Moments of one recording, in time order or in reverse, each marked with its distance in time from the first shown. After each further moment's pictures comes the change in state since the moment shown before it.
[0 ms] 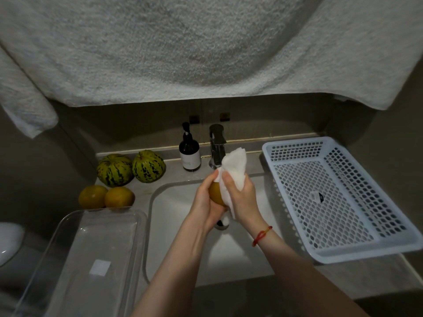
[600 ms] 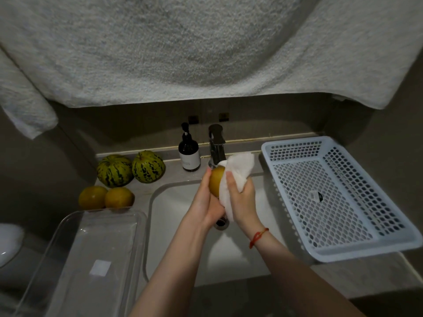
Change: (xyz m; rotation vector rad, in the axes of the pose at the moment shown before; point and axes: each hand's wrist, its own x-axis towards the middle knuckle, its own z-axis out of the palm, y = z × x) left_hand 0.002 0.003 -0.001 -0.075 0.011 -0.146; right_hand -0.003 0.007 0.004 0.029 0.081 0.026
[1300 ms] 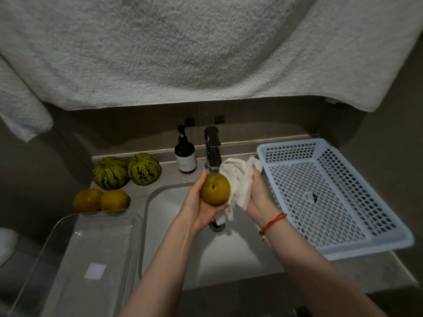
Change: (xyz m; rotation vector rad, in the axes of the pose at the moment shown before) left_hand -0.003 0.003 -0.010 0.103 -0.023 0.094; right_hand 0.030 -0.029 -0.023 0.538 -0.053 0.510
